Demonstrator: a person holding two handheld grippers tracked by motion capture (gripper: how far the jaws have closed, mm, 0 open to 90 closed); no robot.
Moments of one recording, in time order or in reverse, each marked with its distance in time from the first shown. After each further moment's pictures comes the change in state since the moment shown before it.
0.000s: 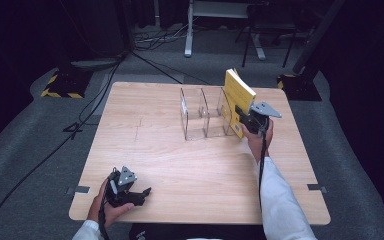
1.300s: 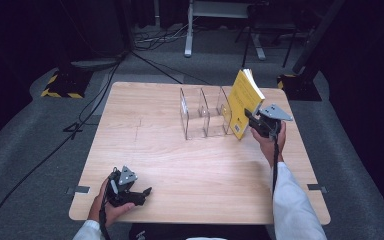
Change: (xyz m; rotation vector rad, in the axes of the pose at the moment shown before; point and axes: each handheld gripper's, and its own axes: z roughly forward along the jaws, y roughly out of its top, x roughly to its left) left arm -0.001 0.001 0.001 -0.002 -0.001 -0.008; right arm -0.014 0.008 -0.034 0.026 -0.029 -0.100
